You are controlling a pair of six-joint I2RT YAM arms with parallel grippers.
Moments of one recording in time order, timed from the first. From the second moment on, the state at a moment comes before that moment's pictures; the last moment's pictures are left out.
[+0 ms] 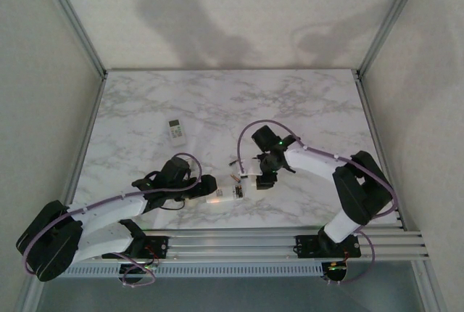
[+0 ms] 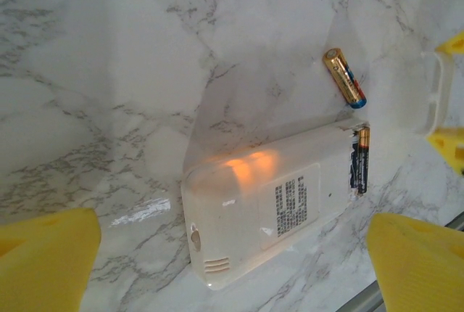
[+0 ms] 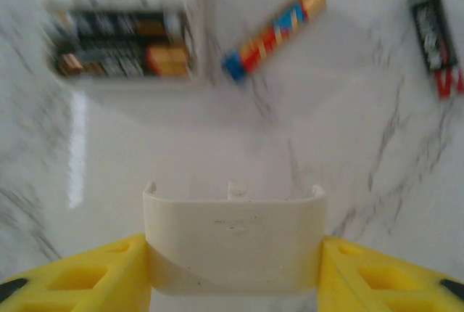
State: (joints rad) left arm -0.67 1.10 0.38 -0.13 0.21 -0.91; right arm 0.71 1.59 0.94 -0.65 -0.21 -1.01
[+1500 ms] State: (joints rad) left arm -0.67 1.05 0.36 -0.14 0.17 -0.91; right arm 0.93 1.73 1.00 -0.63 -0.22 -0.72
